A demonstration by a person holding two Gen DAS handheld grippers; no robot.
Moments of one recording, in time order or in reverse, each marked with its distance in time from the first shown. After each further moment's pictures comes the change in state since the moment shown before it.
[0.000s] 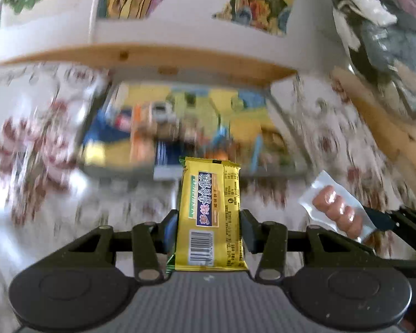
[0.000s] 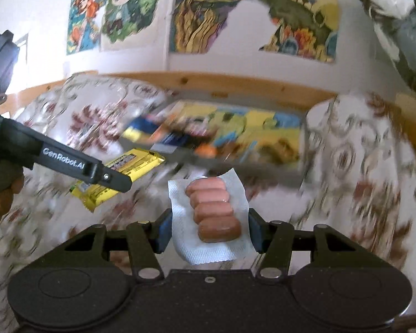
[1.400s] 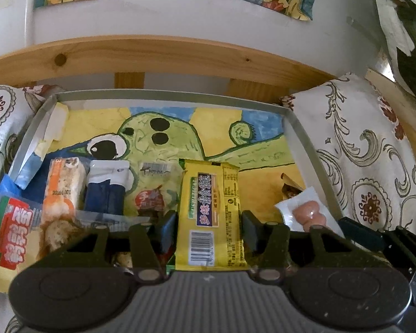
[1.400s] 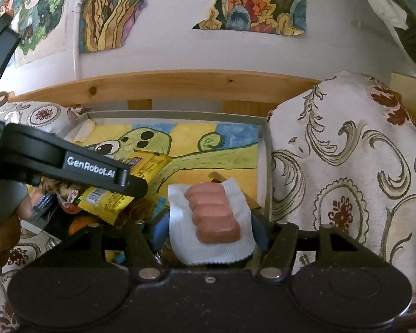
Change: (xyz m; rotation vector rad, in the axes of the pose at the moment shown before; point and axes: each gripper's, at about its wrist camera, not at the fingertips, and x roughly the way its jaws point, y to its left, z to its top) left arm 0.163 -0.023 0.093 -0.024 0.076 0.001; right arm 0.173 -0.092 0.065 0.118 0.042 -0.135
